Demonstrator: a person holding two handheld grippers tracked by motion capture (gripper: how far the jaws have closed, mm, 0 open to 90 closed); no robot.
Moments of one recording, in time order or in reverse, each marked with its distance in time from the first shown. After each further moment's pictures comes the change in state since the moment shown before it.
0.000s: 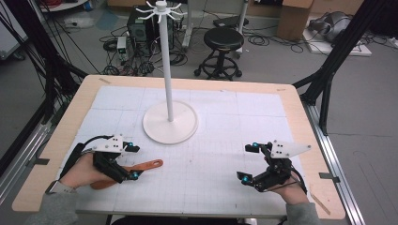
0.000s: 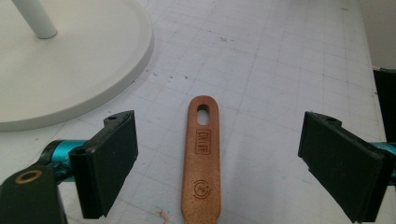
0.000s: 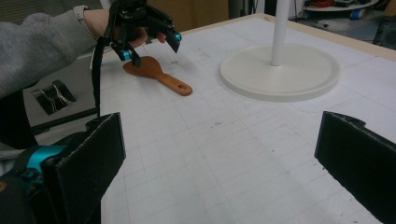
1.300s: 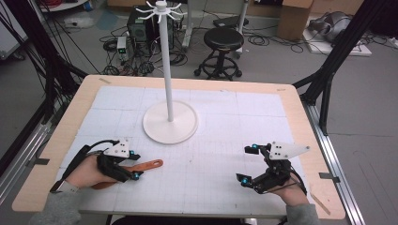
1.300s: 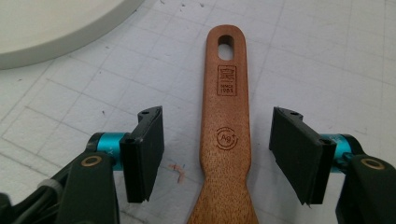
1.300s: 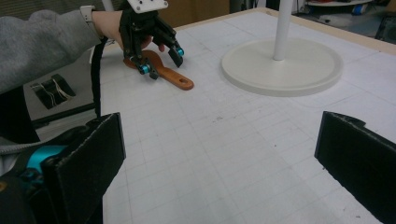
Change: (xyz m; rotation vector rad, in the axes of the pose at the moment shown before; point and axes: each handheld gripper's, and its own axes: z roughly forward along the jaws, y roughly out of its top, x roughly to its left) left arm 0.004 -0.019 0.016 0.185 0.037 0.019; right arm 0.004 -0.001 0.001 0.022 0.000 -0.010
